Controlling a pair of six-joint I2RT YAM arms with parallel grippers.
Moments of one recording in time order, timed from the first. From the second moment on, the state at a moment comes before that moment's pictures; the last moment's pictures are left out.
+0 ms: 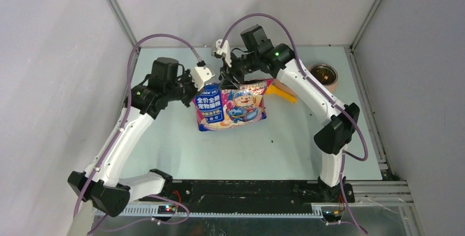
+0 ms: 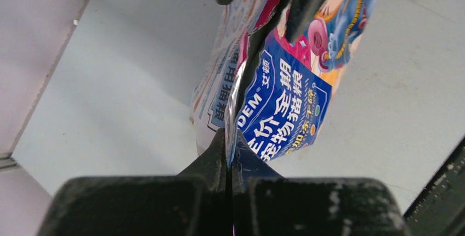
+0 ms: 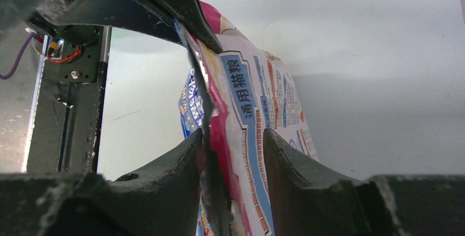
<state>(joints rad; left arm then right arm) -0.41 1.16 1.31 -0.80 0.28 0.57 0.69 1.91 2.07 -0.85 -0.75 -0.51</state>
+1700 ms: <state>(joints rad) -0.51 1.38 1.69 -1.01 0.49 0.74 0.51 1.93 2.11 -1.14 -0.89 -0.51</state>
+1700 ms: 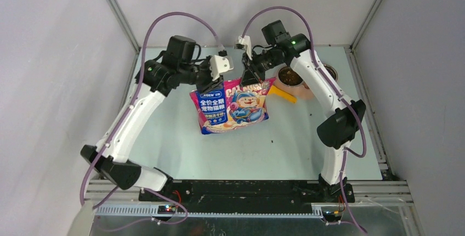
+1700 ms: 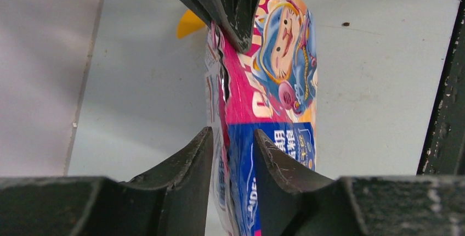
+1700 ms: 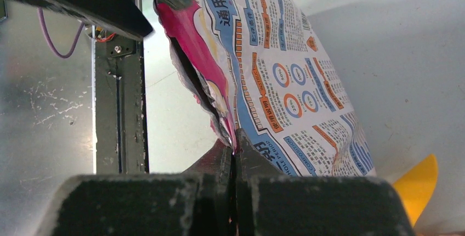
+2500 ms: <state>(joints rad) -0.65 1.51 1.73 -0.93 0.17 0.50 0.50 1.89 2.02 -0.99 -0.85 -0.31</state>
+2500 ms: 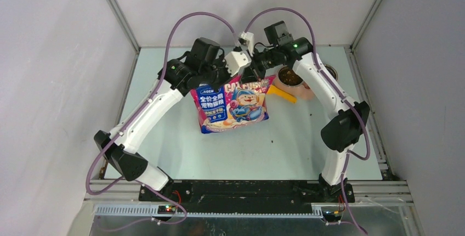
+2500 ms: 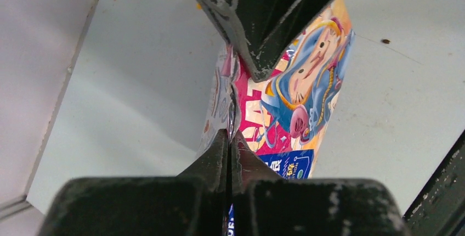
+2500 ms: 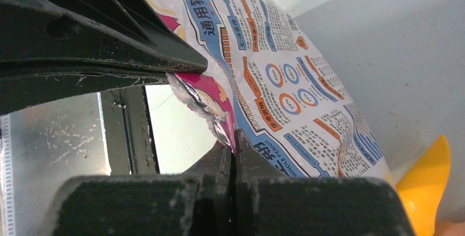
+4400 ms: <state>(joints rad) -0.43 1.24 1.44 -0.87 0.05 0.56 0.46 1.81 2.03 -0.97 -0.89 -0.35</state>
